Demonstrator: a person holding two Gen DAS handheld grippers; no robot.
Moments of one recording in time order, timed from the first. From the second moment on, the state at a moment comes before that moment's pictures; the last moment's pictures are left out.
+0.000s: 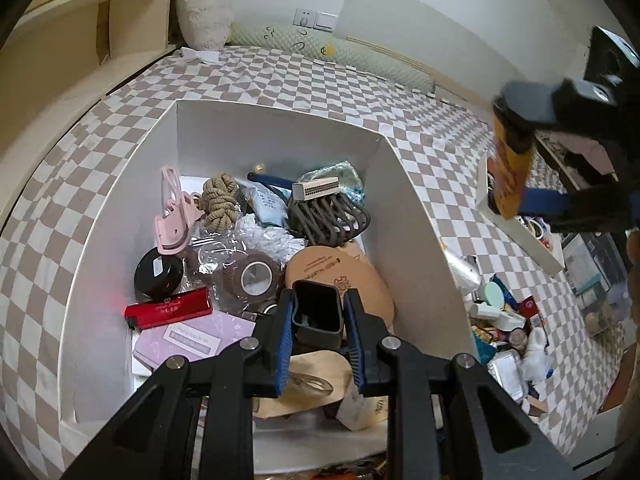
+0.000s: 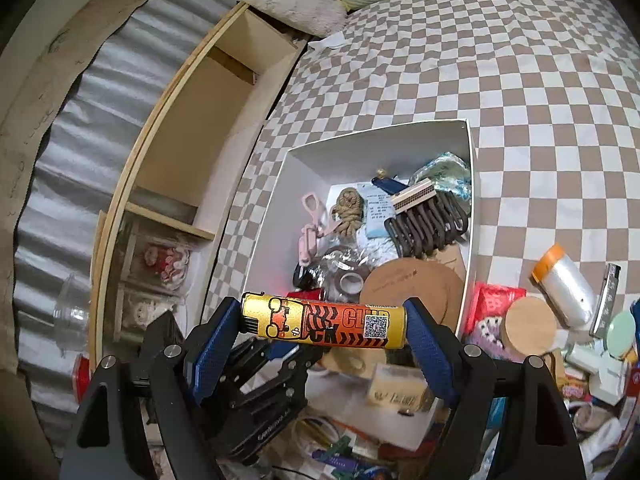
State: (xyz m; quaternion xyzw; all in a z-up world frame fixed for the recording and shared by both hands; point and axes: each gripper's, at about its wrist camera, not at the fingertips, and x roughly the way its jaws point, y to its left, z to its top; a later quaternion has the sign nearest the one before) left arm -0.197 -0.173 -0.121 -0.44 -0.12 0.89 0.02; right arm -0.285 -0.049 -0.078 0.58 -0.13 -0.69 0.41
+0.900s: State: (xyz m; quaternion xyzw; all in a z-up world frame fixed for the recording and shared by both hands) left arm -0.179 -0.223 -0.125 -0.38 -0.14 0.92 0.00; right arm -0.351 -0.180 -0.140 0.59 -0.05 -0.69 0.40
